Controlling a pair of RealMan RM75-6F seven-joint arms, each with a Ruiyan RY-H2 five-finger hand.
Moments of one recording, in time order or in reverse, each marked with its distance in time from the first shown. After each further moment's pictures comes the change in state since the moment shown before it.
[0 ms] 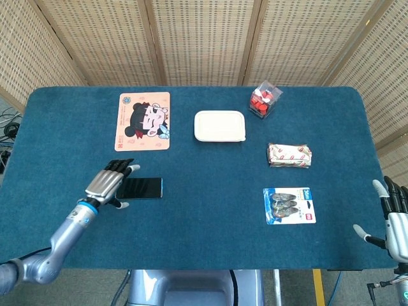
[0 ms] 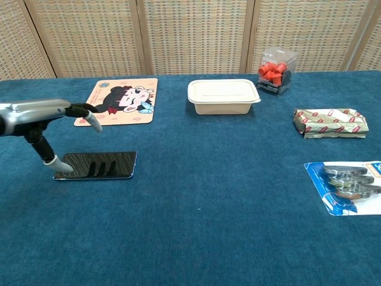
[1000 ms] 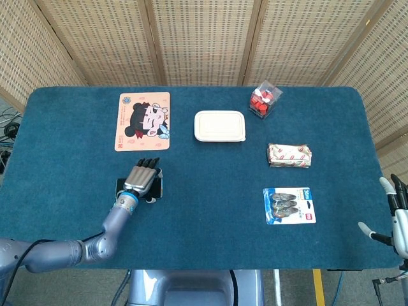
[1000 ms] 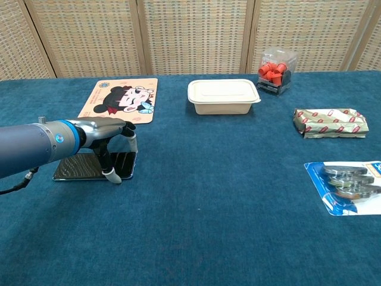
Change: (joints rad) left arm -0.297 -0.296 0.039 0.210 -0.499 0.073 0.330; right arm 0.008 0.014 0.013 0.018 0.038 -0.032 0.057
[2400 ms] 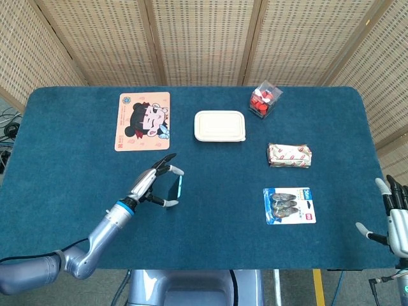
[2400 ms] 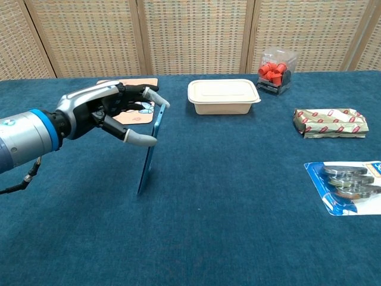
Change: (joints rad) left arm 0.255 0.049 -0.046 -0.029 0.845 0.048 -1.244; right arm 0.010 -0.023 -0.004 0.012 0.011 -0.020 -0.049
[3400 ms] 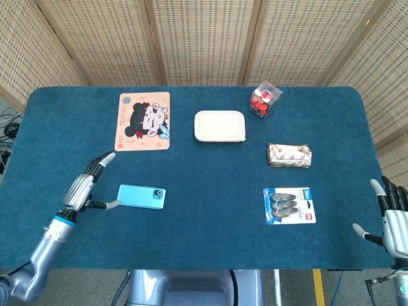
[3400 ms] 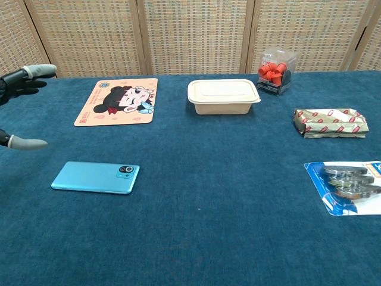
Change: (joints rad) left arm 0.231 0.174 0.152 0.118 0.184 0.364 0.014; right arm 0.001 -0.015 -0.008 -0.003 -0.011 0.006 -0.038
